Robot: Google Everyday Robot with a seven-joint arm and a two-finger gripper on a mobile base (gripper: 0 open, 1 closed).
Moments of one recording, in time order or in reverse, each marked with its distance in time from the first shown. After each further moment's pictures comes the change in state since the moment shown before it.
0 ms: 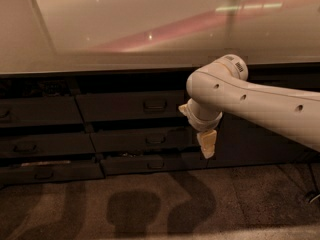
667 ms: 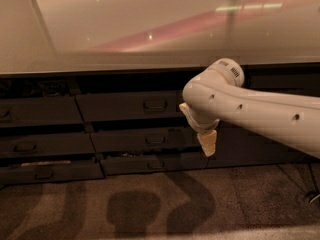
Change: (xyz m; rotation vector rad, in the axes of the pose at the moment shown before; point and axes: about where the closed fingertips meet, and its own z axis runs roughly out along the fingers) arm 0.003 -0.006 0.000 0.055 0.074 -0.026
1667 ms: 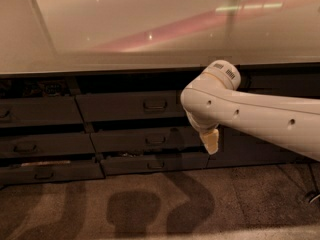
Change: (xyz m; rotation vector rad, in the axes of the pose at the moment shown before) arm 0.016 -0.001 0.002 0.018 0.087 0.005
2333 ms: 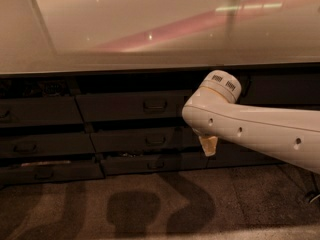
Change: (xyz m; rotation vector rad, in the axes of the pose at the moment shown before) arm 0.006 0.002 -0.005 0.096 0.069 0.188
